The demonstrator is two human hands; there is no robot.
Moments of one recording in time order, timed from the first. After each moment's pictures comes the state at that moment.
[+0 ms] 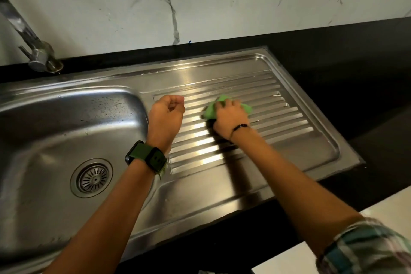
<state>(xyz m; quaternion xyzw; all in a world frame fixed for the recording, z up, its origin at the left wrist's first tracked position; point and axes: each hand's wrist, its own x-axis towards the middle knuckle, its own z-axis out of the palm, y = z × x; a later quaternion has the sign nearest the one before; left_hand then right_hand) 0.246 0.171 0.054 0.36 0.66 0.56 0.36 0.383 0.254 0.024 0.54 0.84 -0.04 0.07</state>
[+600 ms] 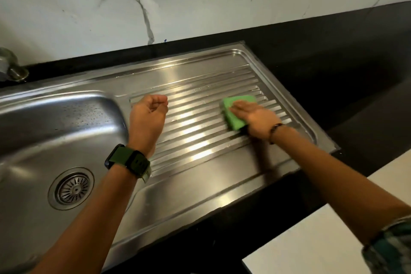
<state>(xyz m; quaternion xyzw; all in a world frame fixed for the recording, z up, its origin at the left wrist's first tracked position) 0.257 0.179 0.051 0.38 0.64 0.57 0.36 0.513 0.282 0.021 0.43 0.89 -0.05 0.11</state>
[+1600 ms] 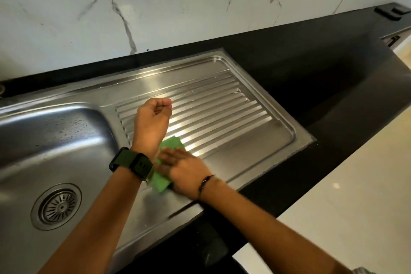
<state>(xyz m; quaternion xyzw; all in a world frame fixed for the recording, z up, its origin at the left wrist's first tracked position) 0.282 0.185 0.058 0.40 0.61 0.56 0.39 0.392 0.142 0.004 0.33 0.94 -0.09 0.03</state>
